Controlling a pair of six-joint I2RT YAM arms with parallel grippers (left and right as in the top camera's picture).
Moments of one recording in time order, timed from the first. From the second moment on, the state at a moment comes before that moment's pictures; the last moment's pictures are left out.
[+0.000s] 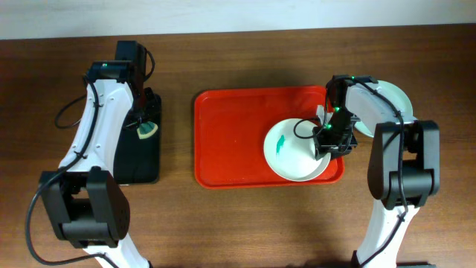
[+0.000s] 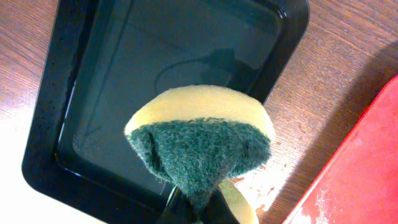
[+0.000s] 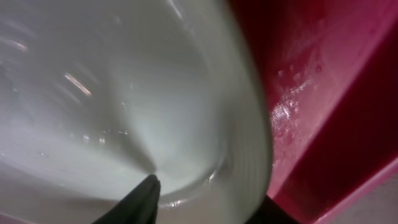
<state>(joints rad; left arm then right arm) -0.04 1.92 1.69 -1.19 -0.18 -0.47 0.03 2.13 1.49 -1.21 -0.15 -0.05</state>
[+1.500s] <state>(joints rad) -0.37 1.92 1.51 -0.84 0.11 -0.40 0.28 2.13 1.49 -0.73 -0.34 0.22</state>
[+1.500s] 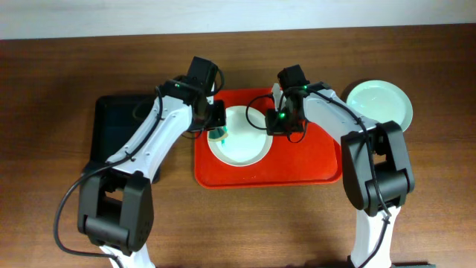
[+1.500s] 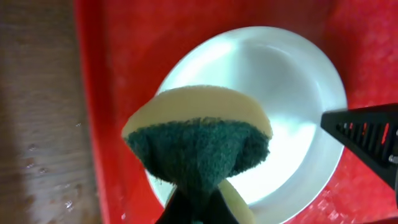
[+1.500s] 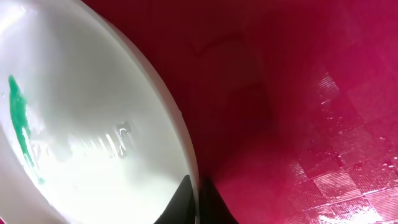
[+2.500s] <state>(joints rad) -0.42 2.03 1.31 -0.46 0.15 -0.54 0.29 2.13 1.49 -0.72 -0.34 0.23</state>
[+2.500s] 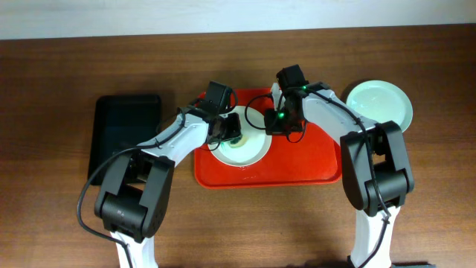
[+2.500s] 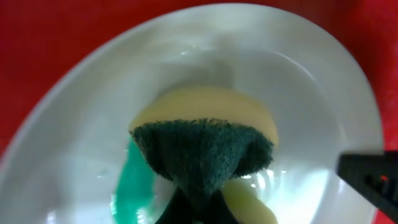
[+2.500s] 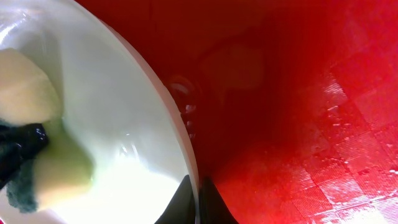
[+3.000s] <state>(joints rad) -0.34 2.04 1.53 -0.82 -0.02 -0.45 0.30 2.13 1.49 -0.71 -0.36 0.23</state>
